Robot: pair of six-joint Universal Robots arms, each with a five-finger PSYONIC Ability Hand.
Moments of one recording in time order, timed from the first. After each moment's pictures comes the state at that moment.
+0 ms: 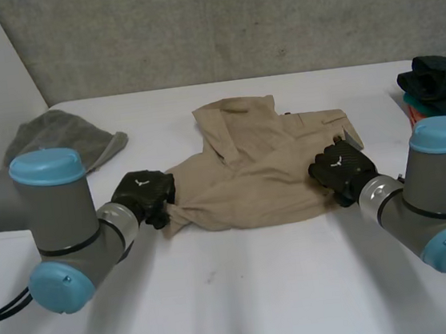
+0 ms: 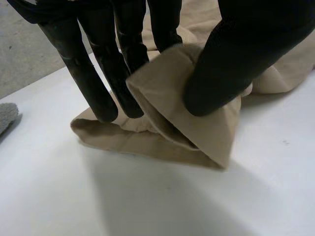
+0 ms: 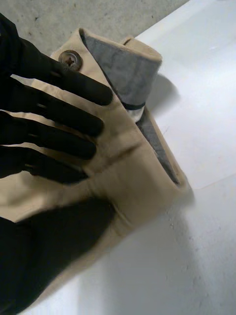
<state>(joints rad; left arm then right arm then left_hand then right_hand) 4.29 -2.17 -1.45 3.21 -1.46 3.38 1.87 -0.92 1.50 -0.23 1.31 2.41 1.12 1.17 1.16 1.17 0.98 1.00 1.08 1.07 1.06 0.86</state>
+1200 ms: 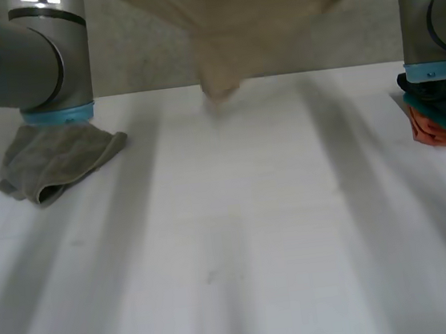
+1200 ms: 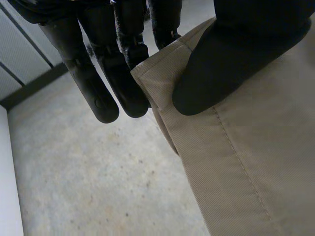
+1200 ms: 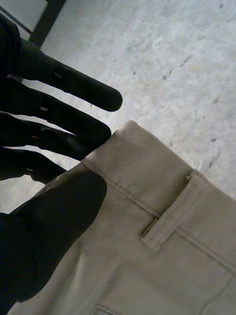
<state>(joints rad) 4.24 -2.07 -0.91 3.91 -1.55 3.56 1.90 -1.05 0.88 -0.69 1.54 2.92 1.14 1.20 1.19 1.20 1.02 1.12 1.18 1.19 1.20 1.02</state>
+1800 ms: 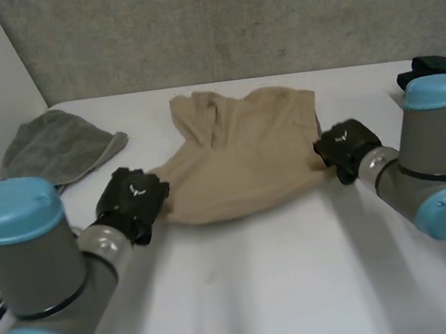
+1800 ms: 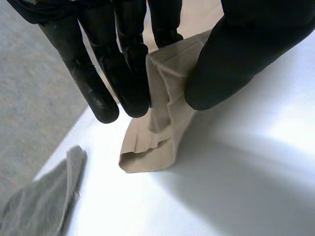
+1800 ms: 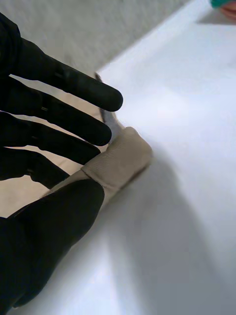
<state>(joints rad) 4.21 -1.85 -1.75 3.29 -1.59 3.74 1.90 -0.95 1.31 0.06 1.43 2.48 1.14 1.20 1.19 1.20 1.02 1.12 1.18 1.19 1.20 1.02</state>
